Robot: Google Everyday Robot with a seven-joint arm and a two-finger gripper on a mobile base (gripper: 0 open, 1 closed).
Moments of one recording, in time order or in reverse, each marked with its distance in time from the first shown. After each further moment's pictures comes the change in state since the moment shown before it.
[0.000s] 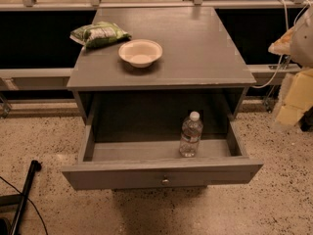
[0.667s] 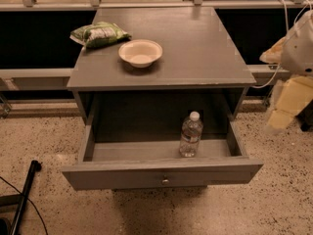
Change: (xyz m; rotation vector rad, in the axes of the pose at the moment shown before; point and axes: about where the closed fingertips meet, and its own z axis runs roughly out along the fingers) arm 0.000 -0.002 0.023 -0.043 -0.040 0.000
